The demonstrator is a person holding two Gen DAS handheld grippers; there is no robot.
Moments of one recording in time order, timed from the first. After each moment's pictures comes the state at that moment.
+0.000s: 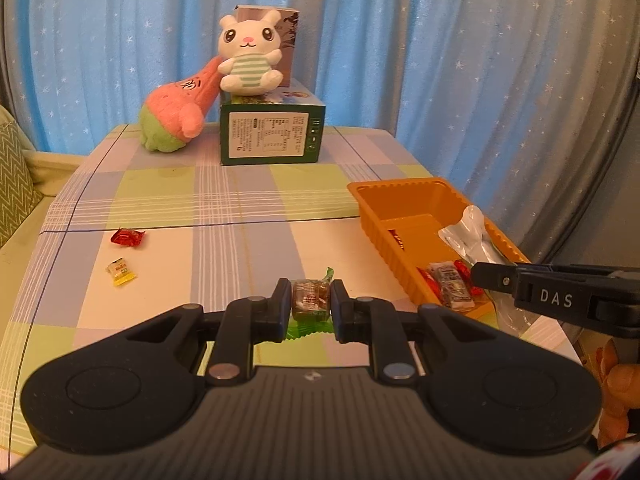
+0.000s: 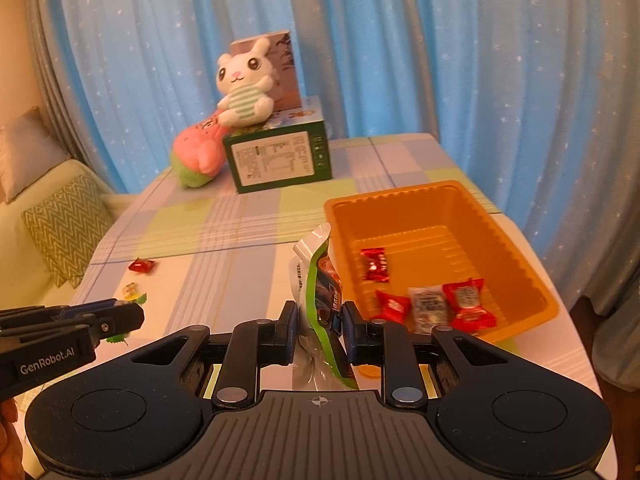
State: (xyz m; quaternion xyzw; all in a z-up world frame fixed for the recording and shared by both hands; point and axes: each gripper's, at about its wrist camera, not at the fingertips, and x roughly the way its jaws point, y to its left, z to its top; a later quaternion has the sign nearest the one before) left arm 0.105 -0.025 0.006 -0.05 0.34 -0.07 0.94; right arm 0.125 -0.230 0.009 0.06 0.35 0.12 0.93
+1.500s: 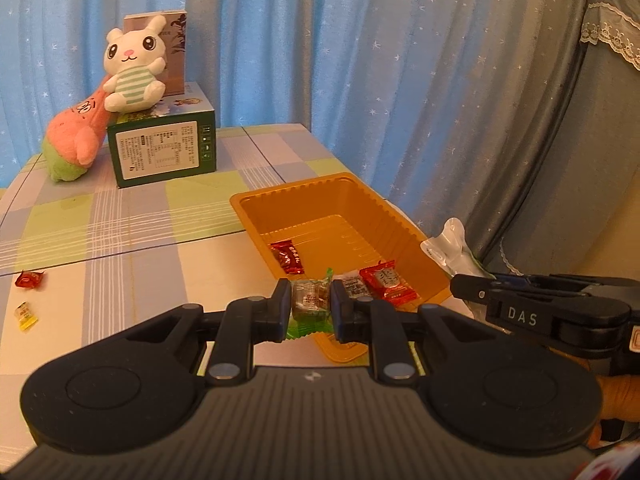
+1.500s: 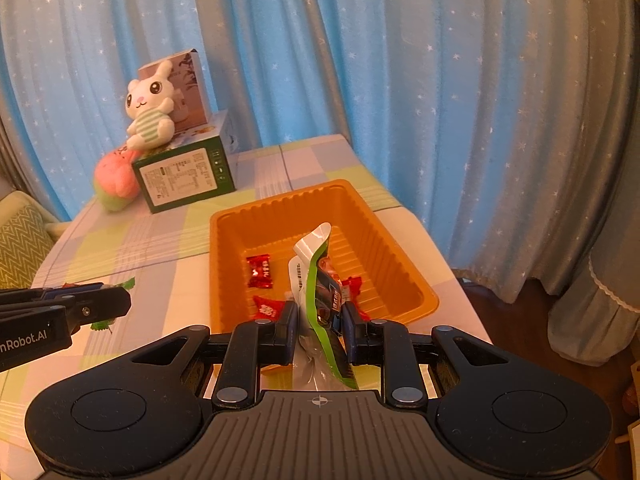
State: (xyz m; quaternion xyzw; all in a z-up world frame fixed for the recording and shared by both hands) left arm 0.146 -0.126 0.009 -0.02 0.34 -0.16 0.93; right arm 0.128 -0.330 0.001 0.08 0.35 0.03 0.93
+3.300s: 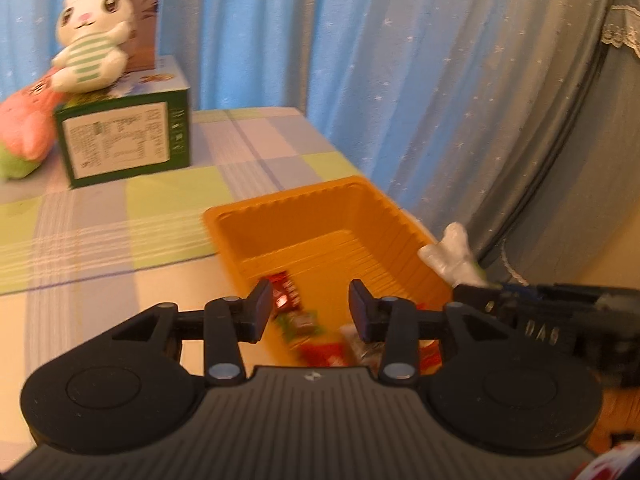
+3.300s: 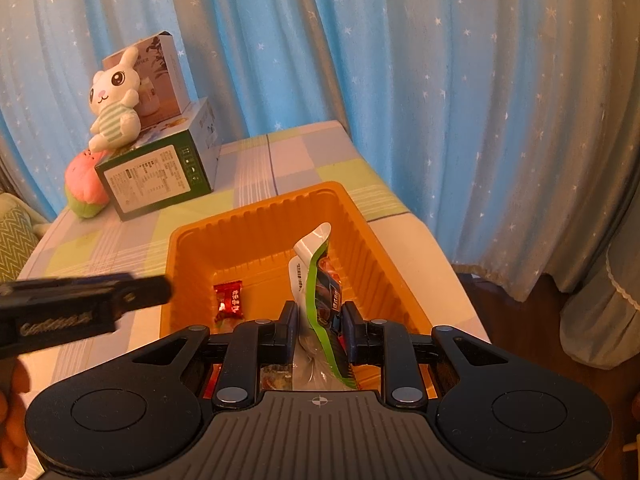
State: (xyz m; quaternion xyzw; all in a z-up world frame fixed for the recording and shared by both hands) left arm 0.255 -0.139 -0.037 -0.04 0.37 -0.17 0.91; right arm 0.227 -0.346 -0.036 0.09 0.38 0.04 0.92
